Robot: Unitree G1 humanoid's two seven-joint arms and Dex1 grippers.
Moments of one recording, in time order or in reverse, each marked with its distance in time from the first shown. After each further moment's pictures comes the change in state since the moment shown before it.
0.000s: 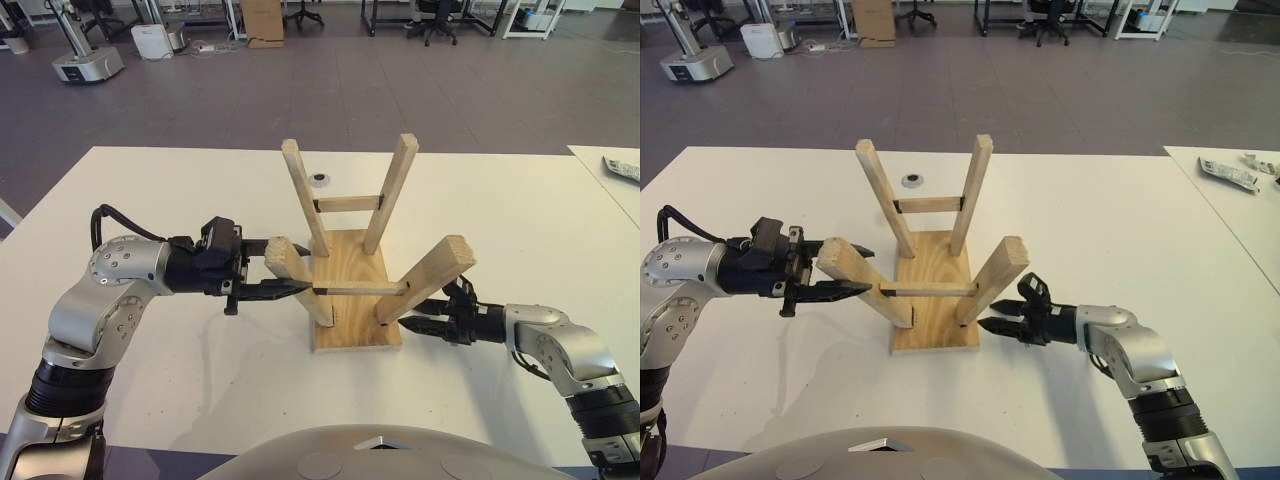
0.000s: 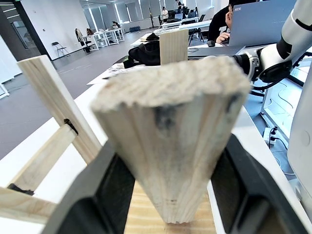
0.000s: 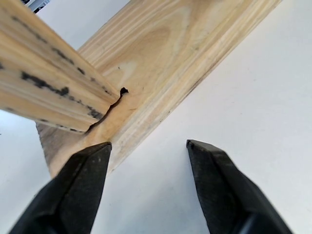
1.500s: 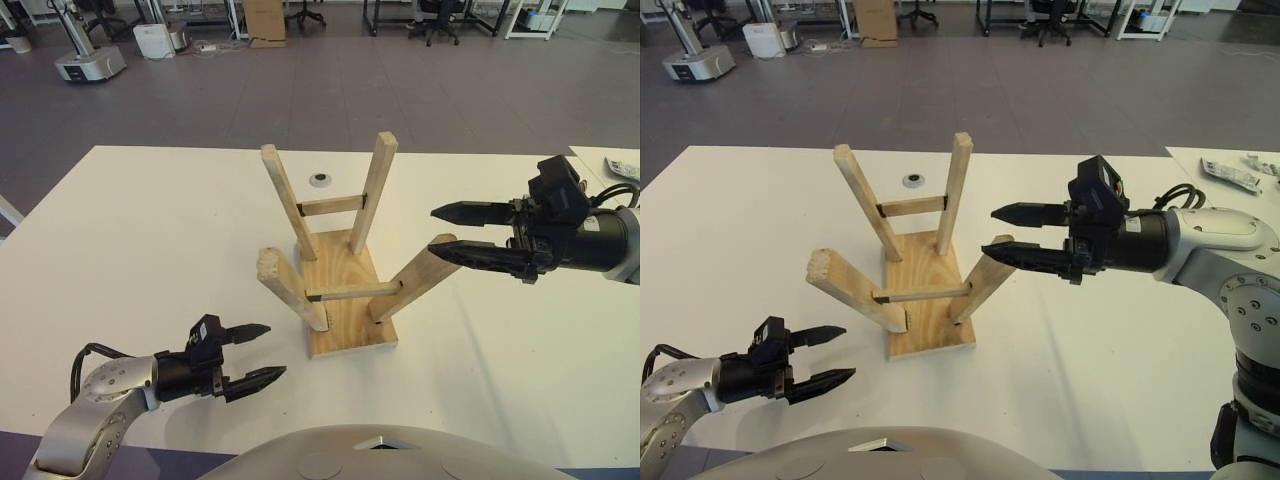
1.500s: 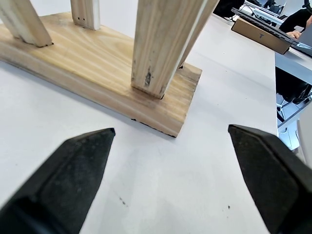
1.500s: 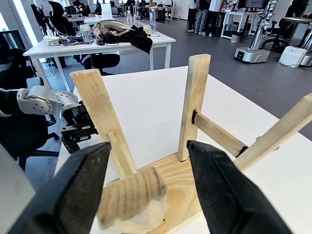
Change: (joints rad) left arm 0.593 -0.040 0.038 0.014 0.102 -0.076 0.168; right arm -0.292 -0.327 -0.398 -0.450 0.589 0.253 -0.054
